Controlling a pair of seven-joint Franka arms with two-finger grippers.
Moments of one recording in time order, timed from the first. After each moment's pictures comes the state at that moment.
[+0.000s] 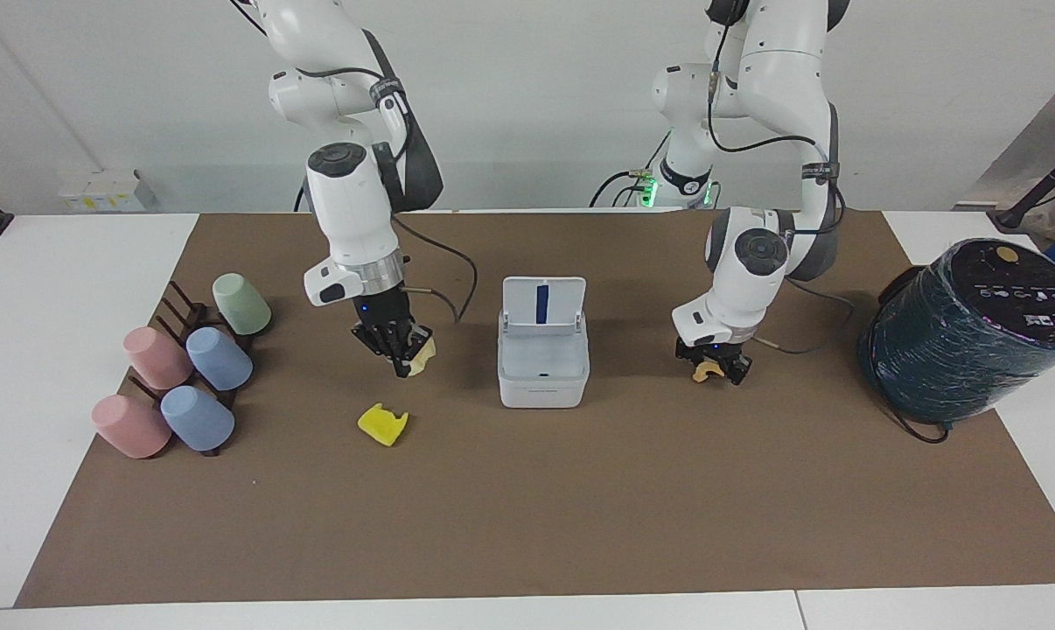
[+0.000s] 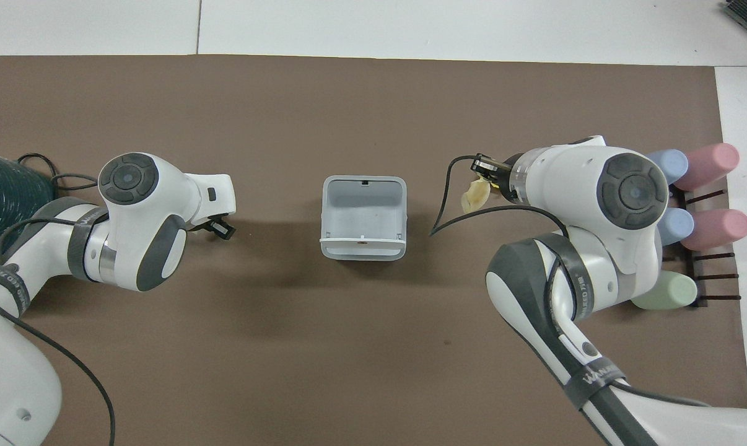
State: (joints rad) left arm -0.11 0.28 -0.14 -2.05 0.13 2.35 0.32; right arm 0.30 0.15 0.00 -1.94 -0.01 2.41 0.76
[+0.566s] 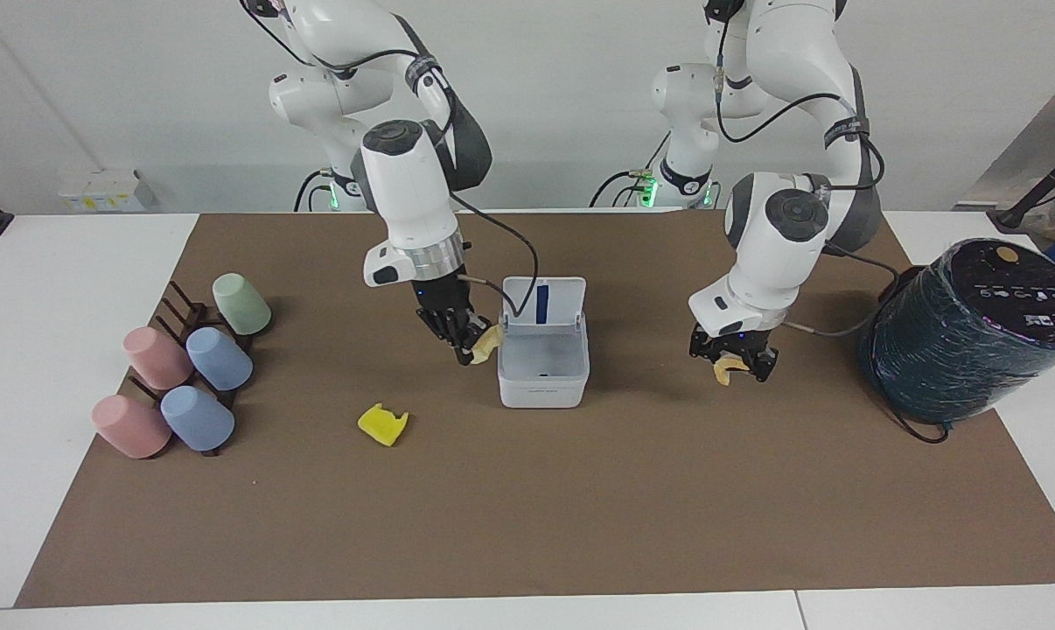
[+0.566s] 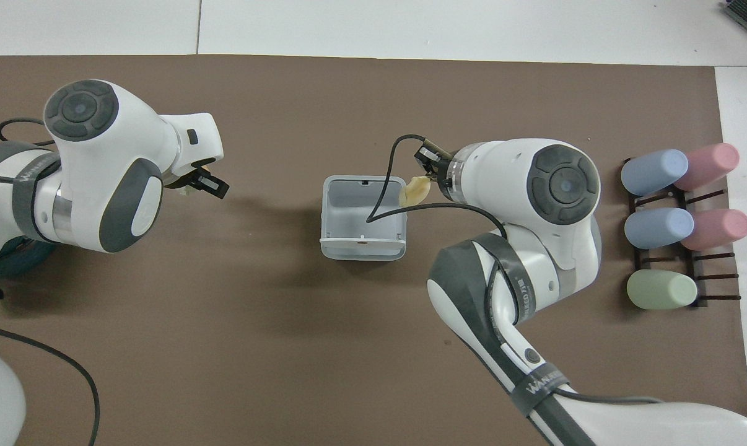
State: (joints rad) left arm -0.13 0.27 -0.14 -1.75 0.06 2.08 0.21; right arm 0.43 0.25 0.01 -1.80 0.06 2.40 1.06
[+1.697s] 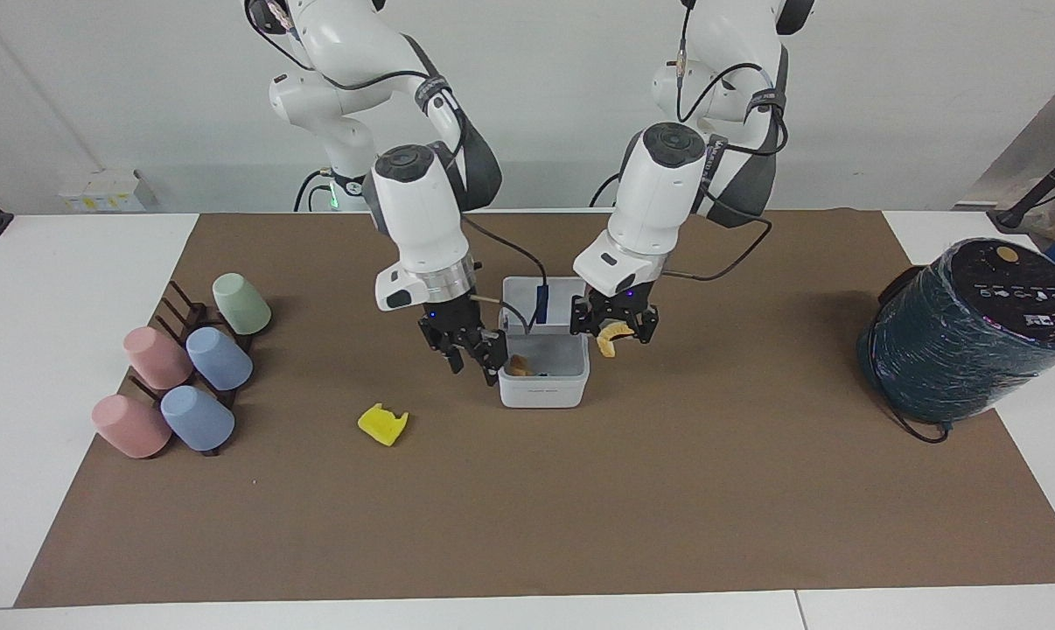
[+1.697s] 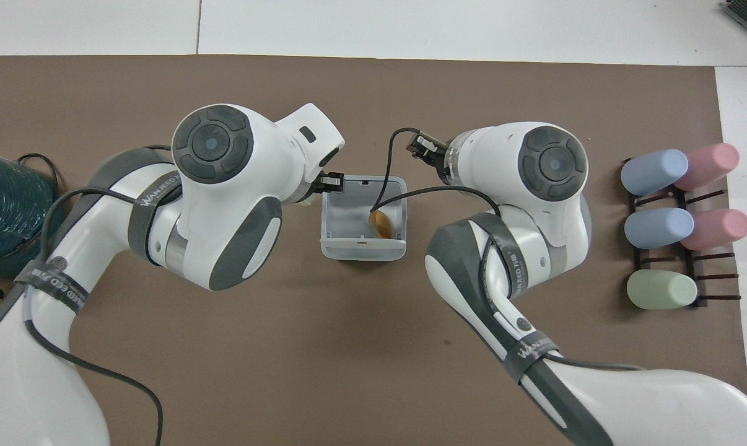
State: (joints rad) left arm -0.37 0.27 -0.20 -1.69 0.00 2.16 -0.41; right arm 0.38 0.31 -0.01 -1.76 0.06 2.40 0.84
